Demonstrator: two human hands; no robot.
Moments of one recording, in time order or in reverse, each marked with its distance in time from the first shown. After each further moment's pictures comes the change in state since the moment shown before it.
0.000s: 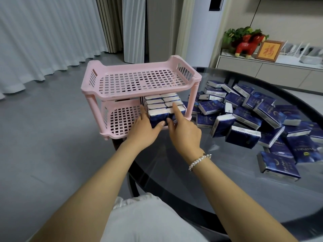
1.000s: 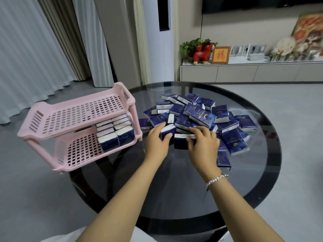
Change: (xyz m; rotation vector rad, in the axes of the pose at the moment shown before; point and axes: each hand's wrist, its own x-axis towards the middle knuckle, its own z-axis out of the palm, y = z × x) left_hand -0.037 0.157 0.095 -0.342 -0.035 0.128; right_hand -0.039 0.153 -0.087 0.027 0.367 0.230
